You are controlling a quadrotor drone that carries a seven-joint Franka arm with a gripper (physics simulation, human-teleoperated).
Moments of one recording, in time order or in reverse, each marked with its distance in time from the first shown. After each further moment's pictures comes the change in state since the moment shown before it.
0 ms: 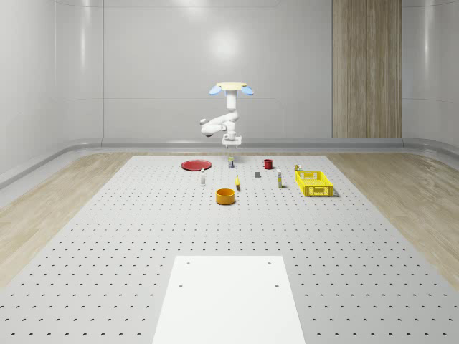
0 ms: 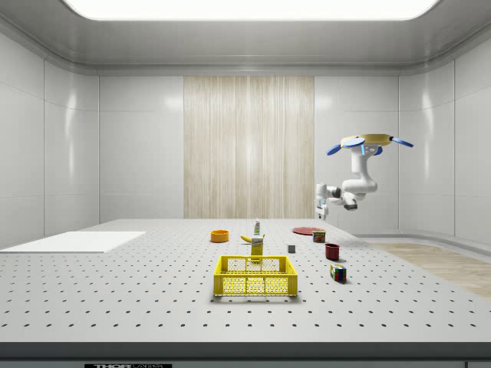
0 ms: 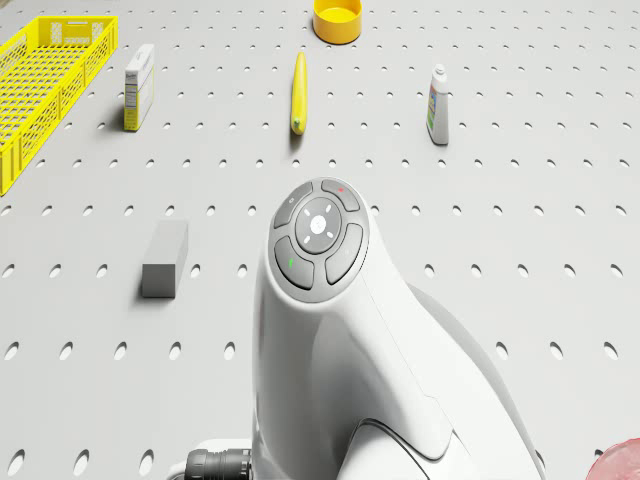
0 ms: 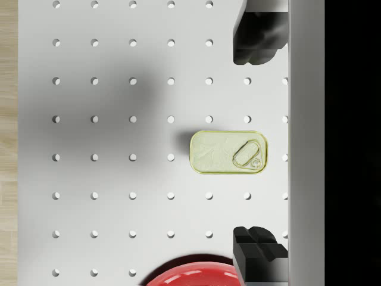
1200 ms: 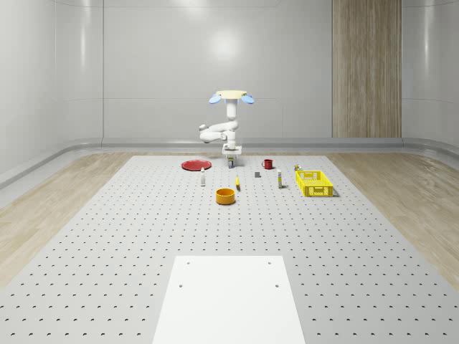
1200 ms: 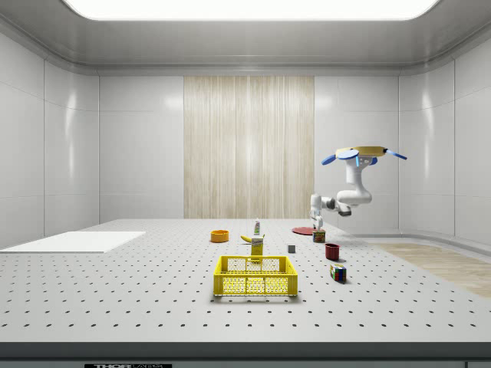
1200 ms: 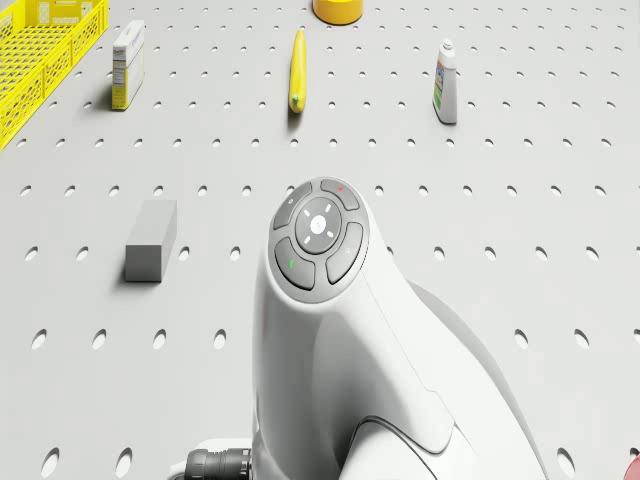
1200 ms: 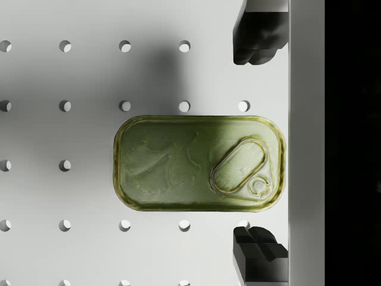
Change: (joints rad) arm -0.028 -0.098 0.025 0.006 0.048 0.091 0.026
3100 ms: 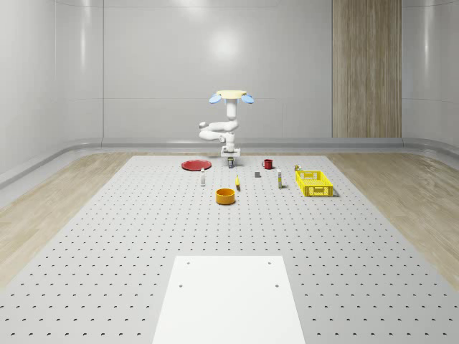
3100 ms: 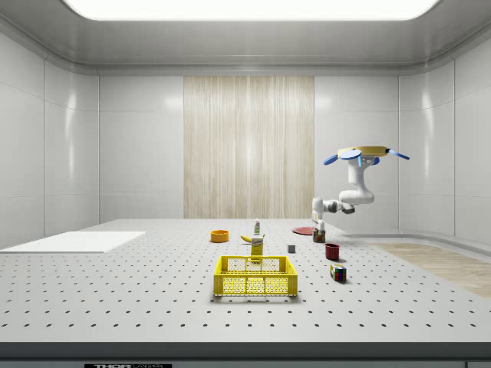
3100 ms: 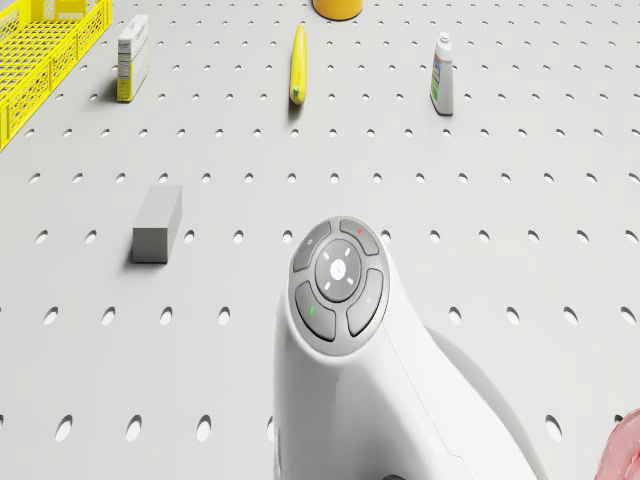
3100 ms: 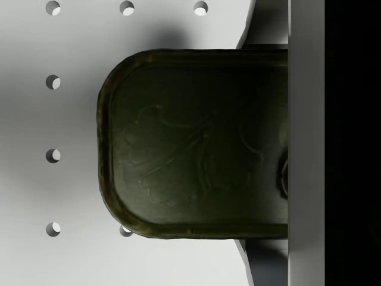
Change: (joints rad) arm 0.021 -0.104 -0.069 0.022 -0.046 0.122 -0.034
